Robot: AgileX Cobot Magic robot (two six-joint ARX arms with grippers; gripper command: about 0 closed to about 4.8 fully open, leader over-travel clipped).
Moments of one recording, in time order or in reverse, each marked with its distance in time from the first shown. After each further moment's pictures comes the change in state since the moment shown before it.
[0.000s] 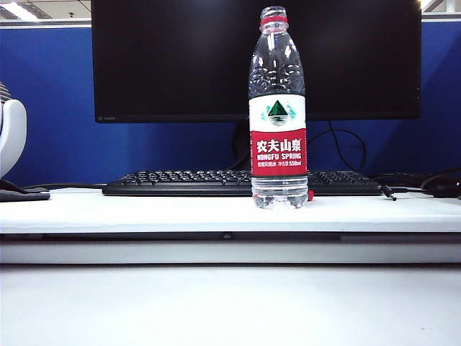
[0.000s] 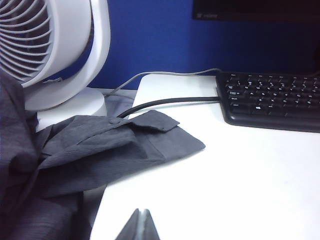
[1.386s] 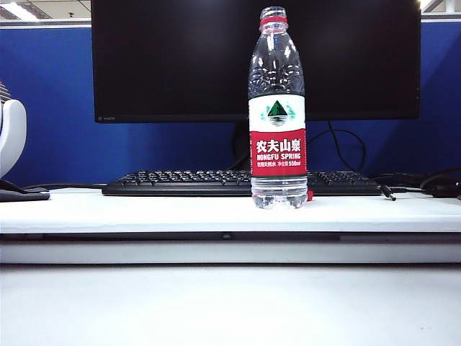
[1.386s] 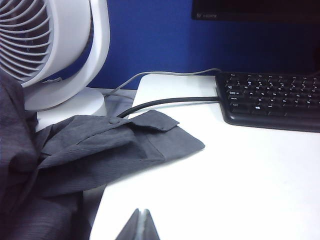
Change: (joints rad) left arm 0.000 0.000 0.000 0.000 0.000 0.000; right arm -0.002 0.000 0.000 -0.021 -0.053 -0.043
